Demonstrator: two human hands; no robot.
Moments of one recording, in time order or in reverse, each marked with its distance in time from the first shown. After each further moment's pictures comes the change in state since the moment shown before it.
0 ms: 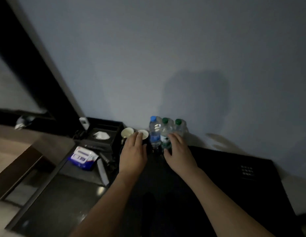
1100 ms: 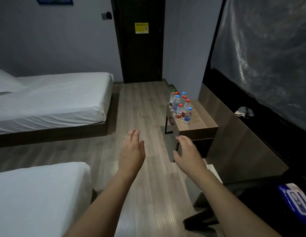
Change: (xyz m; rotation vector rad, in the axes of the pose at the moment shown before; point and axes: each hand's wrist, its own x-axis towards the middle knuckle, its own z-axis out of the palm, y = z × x) left_hand -0.411 -0.489 -0.464 0.444 0.581 -1.002; right_hand -0.167 -0.625 0.413 0.143 -0.776 -0.789
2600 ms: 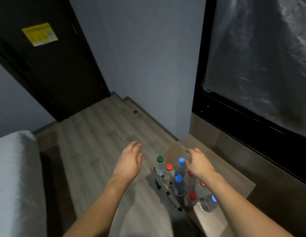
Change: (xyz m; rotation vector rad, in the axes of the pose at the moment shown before) left_hand 0.810 -0.079 0.532 -0.010 -0.646 0.414; right_hand 0.844 0.239 -0.009 -0.035 0.036 0.623
